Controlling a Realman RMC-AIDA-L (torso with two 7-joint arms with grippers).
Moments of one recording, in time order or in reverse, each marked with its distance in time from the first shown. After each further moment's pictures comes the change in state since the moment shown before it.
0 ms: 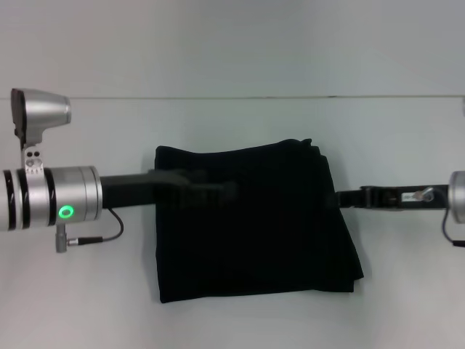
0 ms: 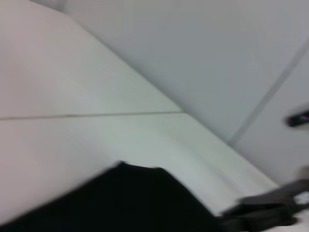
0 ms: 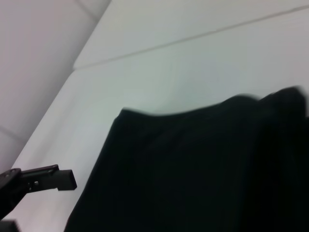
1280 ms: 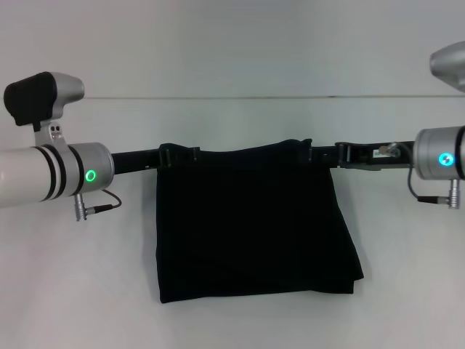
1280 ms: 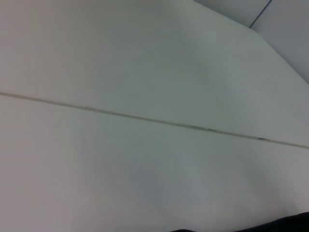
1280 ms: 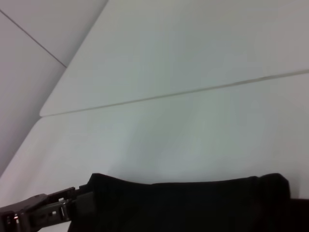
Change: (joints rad) left arm -0.111 -0.001 0.053 -0.127 0.058 -0.566 -0.287; right arm 0.130 0.014 -0.011 0.045 -0.006 0.201 0.089
